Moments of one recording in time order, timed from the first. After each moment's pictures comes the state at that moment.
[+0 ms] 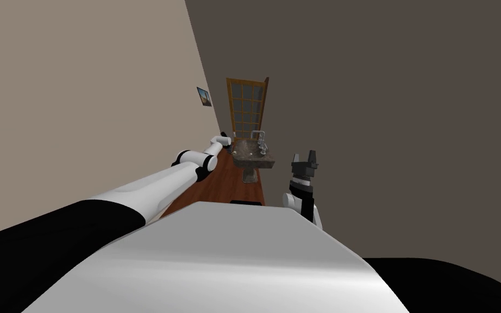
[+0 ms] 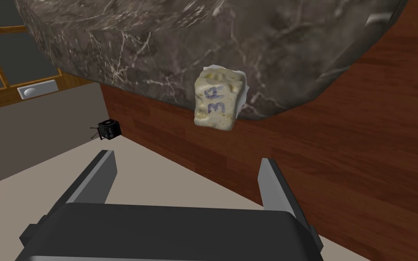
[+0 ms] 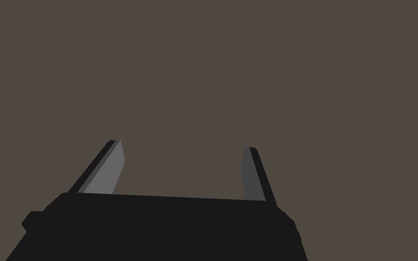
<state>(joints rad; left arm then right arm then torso) -1.19 0.30 0.14 -0.47 0.17 0.97 -0.03 0.47 0.03 -0.07 -2.30 0.04 -0.45 -0.16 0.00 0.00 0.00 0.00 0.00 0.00</state>
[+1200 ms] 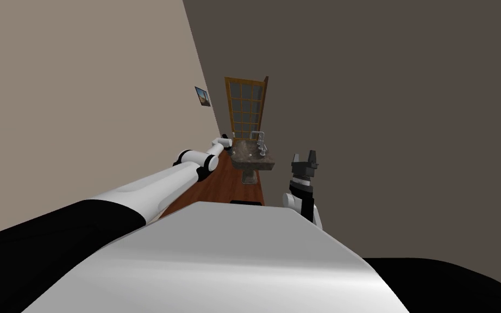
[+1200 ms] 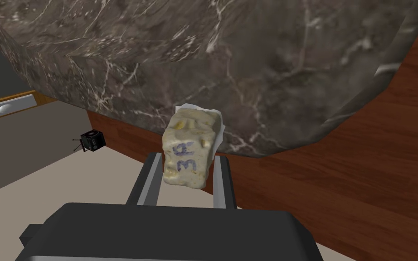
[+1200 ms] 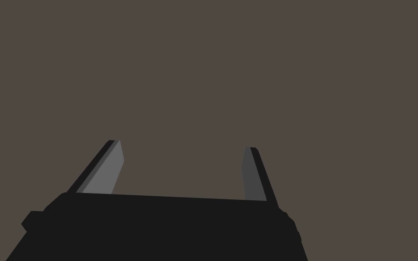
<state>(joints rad) -1.20 0.28 0.14 -0.39 0.18 0.97 -0.03 0.47 0.03 -0.07 -2.30 0.04 -0.45 -0.16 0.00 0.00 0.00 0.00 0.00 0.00</state>
